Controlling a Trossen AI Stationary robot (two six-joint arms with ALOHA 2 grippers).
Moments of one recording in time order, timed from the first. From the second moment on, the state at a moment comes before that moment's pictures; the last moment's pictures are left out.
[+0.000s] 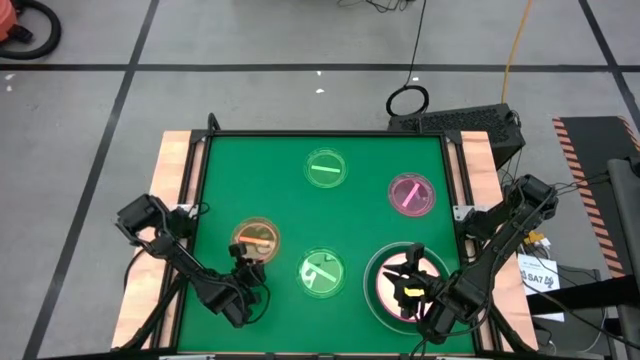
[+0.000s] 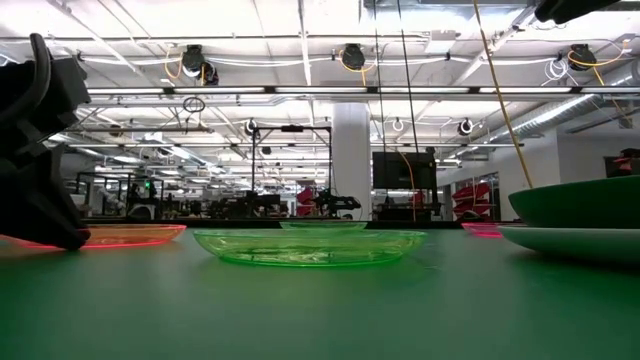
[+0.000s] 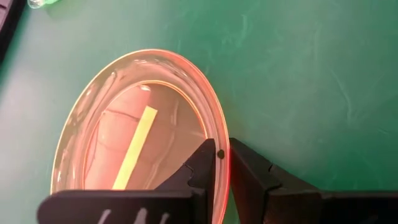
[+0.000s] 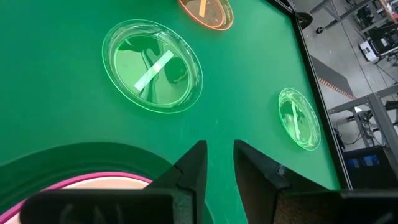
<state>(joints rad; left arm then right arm) -0.82 1.84 0.87 -0.71 -0.72 -1.02 0.88 1.54 1.16 -0.96 0.91 0.57</state>
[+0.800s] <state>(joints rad) -0.82 1.85 0.90 -0.74 -0.80 -0.91 0.88 1.54 1.16 -0.93 0.91 0.57</state>
